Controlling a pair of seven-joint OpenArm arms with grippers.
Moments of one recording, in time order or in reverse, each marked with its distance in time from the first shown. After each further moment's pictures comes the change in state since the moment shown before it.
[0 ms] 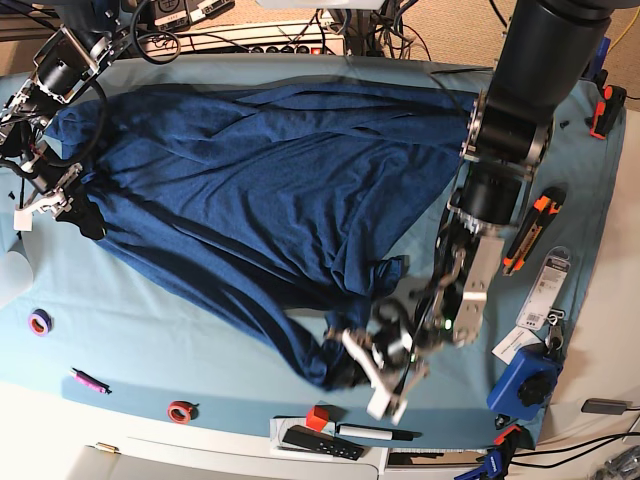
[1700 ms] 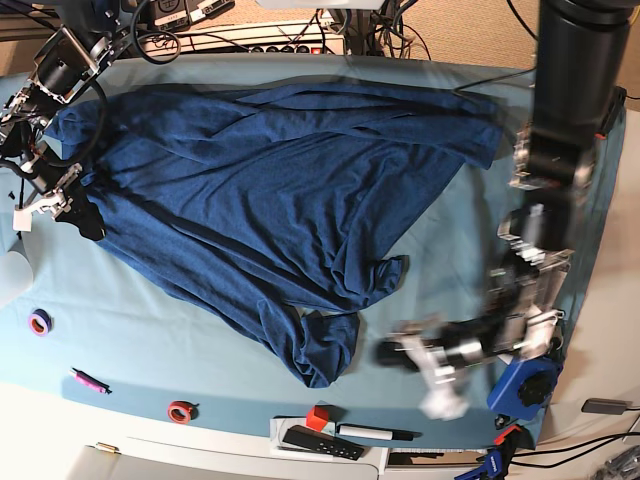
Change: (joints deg) left arm -2.8 -12.7 -1.4 -8.6 -21.3 -9.6 20.8; right arm 0.0 0.0 0.0 0.0 0.0 0.0 0.5
